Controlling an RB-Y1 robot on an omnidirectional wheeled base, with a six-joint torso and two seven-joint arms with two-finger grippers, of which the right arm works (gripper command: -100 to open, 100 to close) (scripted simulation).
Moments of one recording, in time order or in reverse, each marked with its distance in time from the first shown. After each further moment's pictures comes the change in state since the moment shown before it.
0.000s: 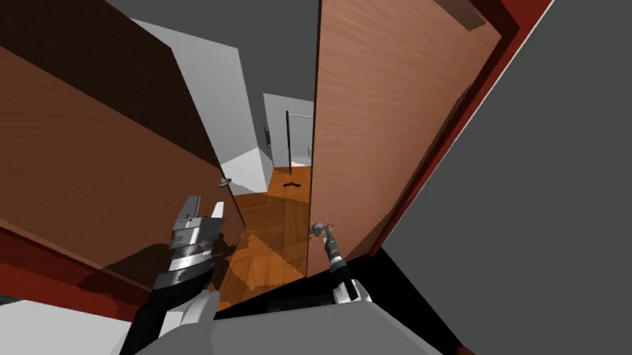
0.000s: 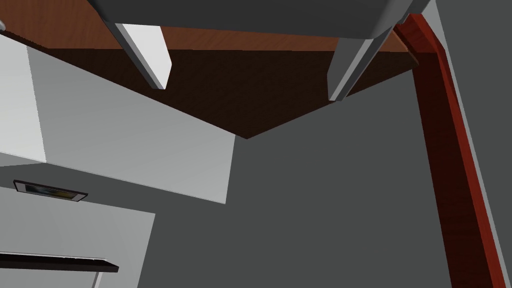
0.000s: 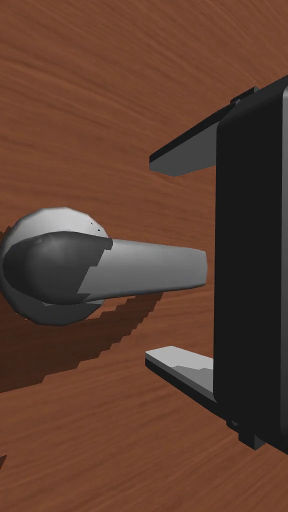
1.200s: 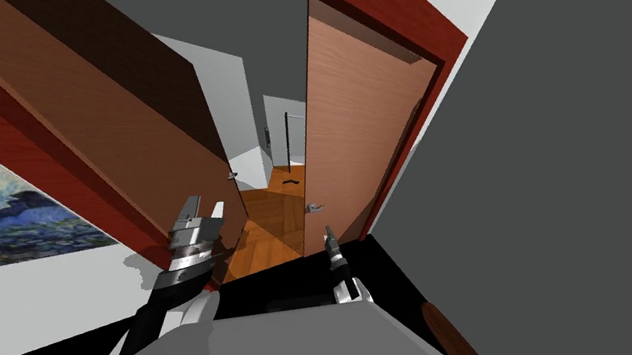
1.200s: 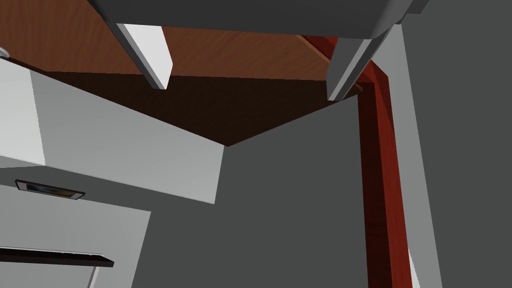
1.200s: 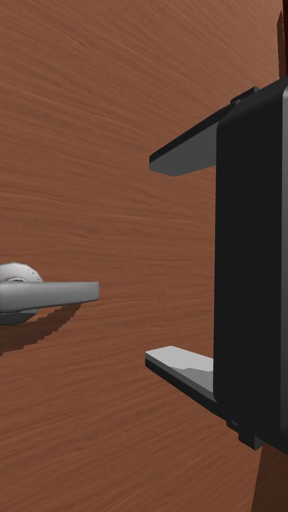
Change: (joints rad) arm 0.040 -0.012 0.006 -0.112 0.005 0.025 -0.012
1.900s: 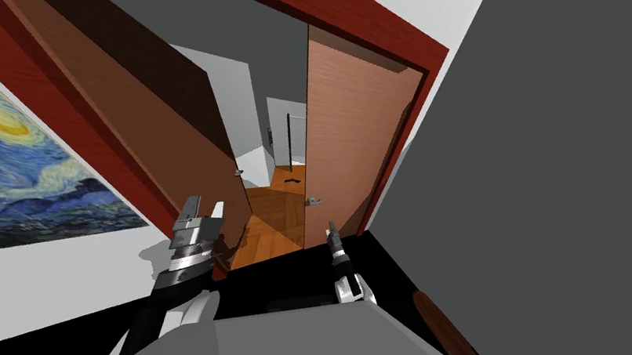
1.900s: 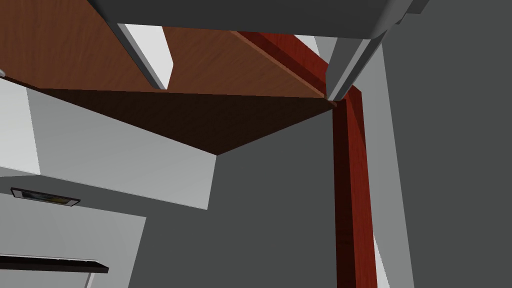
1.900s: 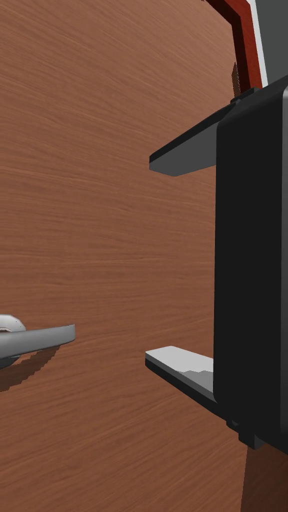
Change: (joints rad) arm 0.037 -0.003 -0.031 -0.133 -0.002 0.013 -0.007
